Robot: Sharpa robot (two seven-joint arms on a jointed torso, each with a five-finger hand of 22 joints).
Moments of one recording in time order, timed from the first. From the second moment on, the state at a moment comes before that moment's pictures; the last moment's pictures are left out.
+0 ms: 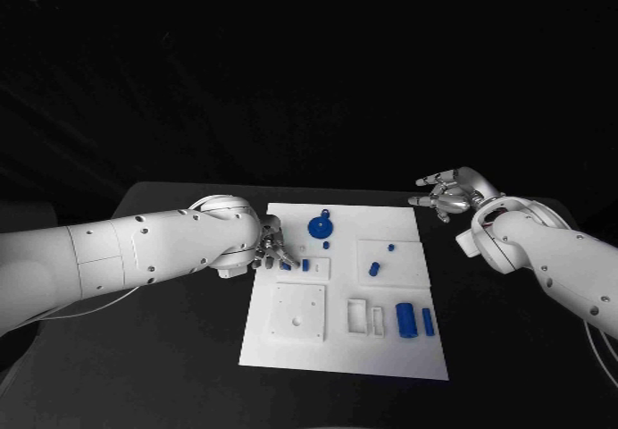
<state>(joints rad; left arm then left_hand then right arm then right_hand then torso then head) 1.37 -0.65 -0.24 1.36 -1.06 0.06 -0.58 1.15 -0.05 0.06 0.14 0.18 1.15 -0.02 0.27 0.74 1.47 -0.07 0.79 0.33 1.41 -0.12 1.30 0.77 0.11 1.26 -0.06 0.53 1.31 0.97 -0.70 0.41 1.16 -1.16 -0.32 -0.08 1.30 -0.11 0.04 -0.10 0.51 0.88 0.13 0.06 0.06 1.07 0.02 0.92 0.74 1.35 -0.05 0.88 0.91 0.10 1.45 -0.07 0.54 1.31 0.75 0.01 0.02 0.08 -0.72</state>
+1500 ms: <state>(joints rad) 1.37 -0.65 -0.24 1.35 -1.07 0.09 -0.58 1.17 -0.04 0.04 0.10 0.18 1.16 -0.02 0.26 0.75 1.46 -0.08 0.80 0.32 1.41 -0.12 1.30 0.78 0.11 1.26 -0.06 0.53 1.31 0.96 -0.70 0.41 1.16 -1.16 -0.32 -0.08 1.30 -0.11 0.04 -0.10 0.51 0.88 0.13 0.06 0.06 1.07 0.02 0.92 0.74 1.35 -0.05 0.88 0.91 0.10 1.45 -0.07 0.54 1.31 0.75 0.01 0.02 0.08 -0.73</state>
